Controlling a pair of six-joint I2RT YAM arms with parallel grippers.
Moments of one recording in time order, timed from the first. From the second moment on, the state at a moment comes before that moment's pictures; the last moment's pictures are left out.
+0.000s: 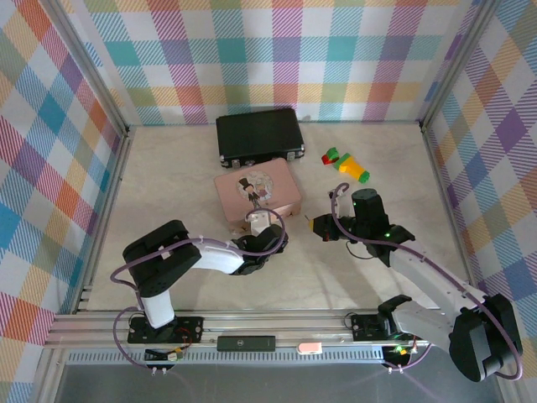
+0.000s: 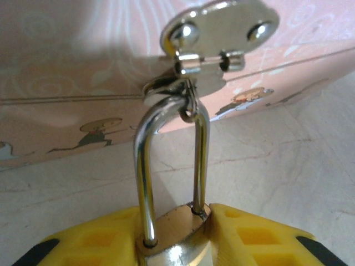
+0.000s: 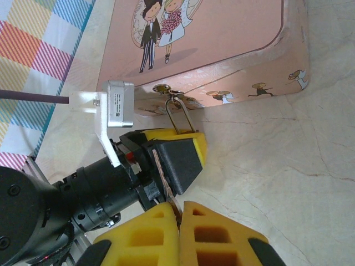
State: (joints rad) left arm -0.97 1.80 0.75 0.22 -0.51 -0.94; right arm 0.44 1.03 0.61 -0.24 -0.50 0.46
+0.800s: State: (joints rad) left arm -0.87 1.71 0.55 0.64 -0.19 -1.13; right arm 0.40 1.12 0.40 0.02 -0.67 0.61
